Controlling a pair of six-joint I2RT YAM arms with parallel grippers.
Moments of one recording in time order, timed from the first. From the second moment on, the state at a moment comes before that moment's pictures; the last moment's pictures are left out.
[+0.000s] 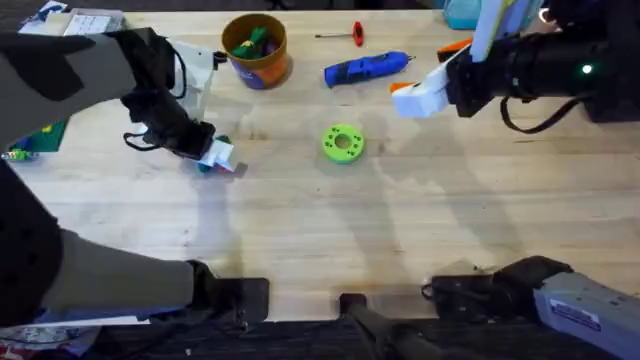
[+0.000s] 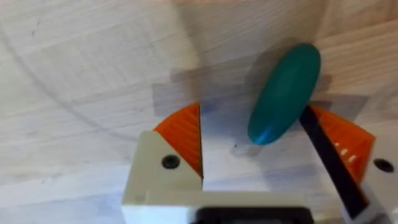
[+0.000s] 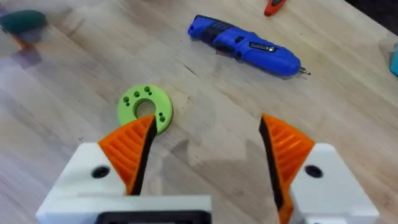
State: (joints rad) left arm 0.16 1.62 0.98 -0.88 -0.03 0.43; right arm 0.31 1.14 1.04 -0.68 -0.19 -0.25
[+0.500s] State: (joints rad) left arm 0.16 1.68 1.02 -0.86 0.05 0.47; right arm 0.31 1.14 1.04 -0.68 -0.19 -0.24
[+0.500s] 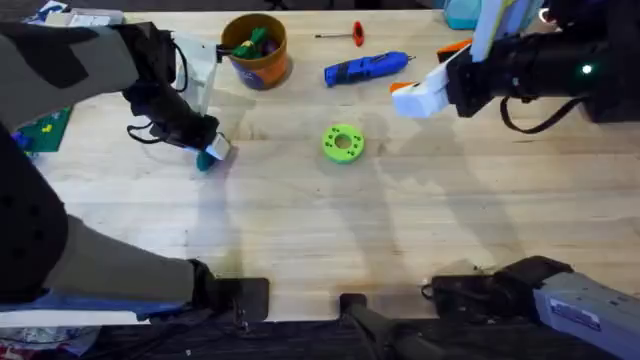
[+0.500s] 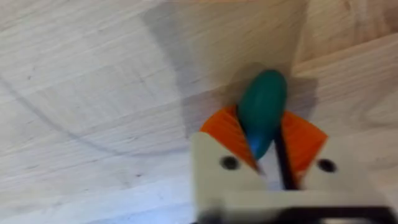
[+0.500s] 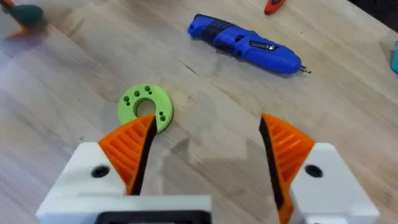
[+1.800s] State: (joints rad) left arm 0.00 1.92 1.64 -0.57 0.32 0.17; right arm 0.31 1.14 1.04 -0.68 -0.19 -0.24
